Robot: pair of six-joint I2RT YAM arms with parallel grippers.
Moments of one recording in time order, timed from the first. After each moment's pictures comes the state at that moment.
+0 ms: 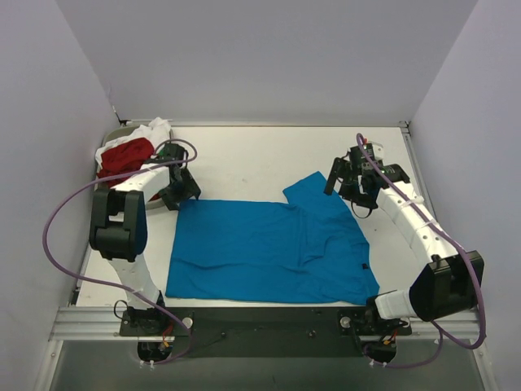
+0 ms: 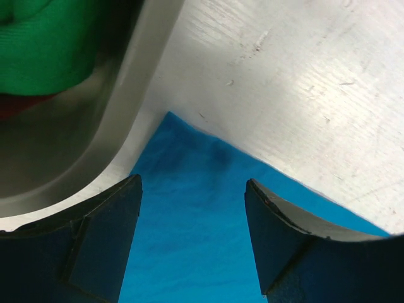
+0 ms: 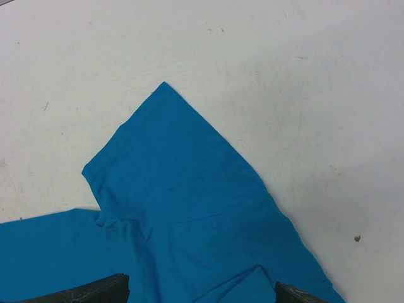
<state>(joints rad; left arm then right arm) -0.12 1.86 1.27 -0.63 -0.10 -0.68 0.26 1.38 1.18 -0.80 0.17 0.52</state>
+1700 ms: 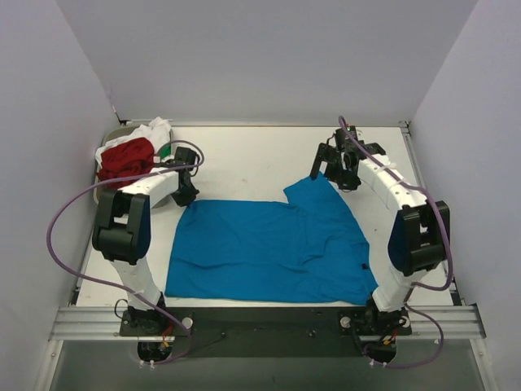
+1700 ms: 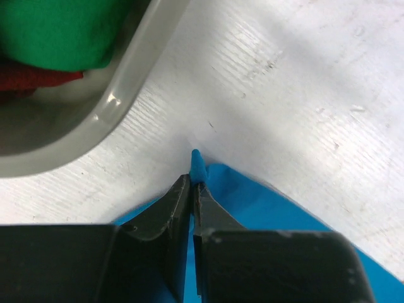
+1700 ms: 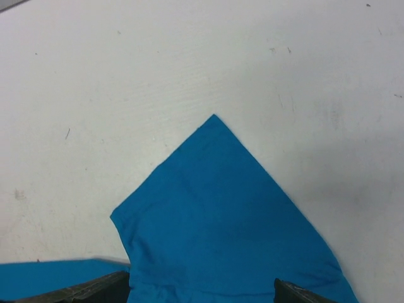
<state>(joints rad) -0.21 1.86 1.23 -0.58 -0.33 -0.80 0.24 1.71 1.37 -0.69 0.06 0.49</state>
